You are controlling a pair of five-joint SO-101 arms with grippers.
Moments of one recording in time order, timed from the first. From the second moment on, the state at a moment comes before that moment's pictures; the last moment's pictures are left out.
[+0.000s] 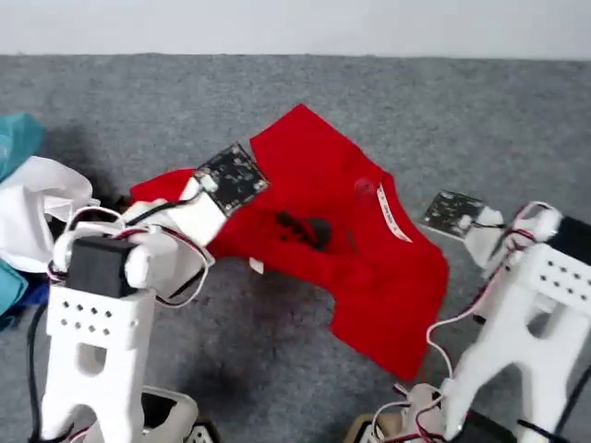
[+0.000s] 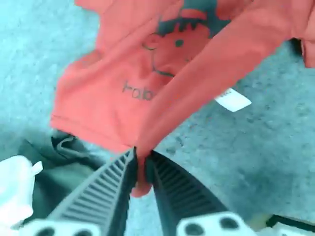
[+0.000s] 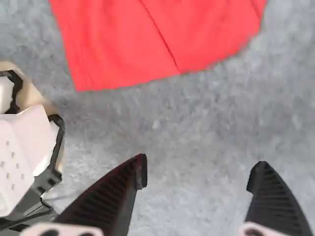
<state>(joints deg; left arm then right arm) 7.4 -35.7 15.0 99.1 -32.9 24.3 -24.4 20.0 100.7 81.3</state>
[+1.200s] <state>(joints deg) -4.7 -36.2 0.0 99.1 -21.4 -0.4 26.3 -22.0 78.2 39.7</state>
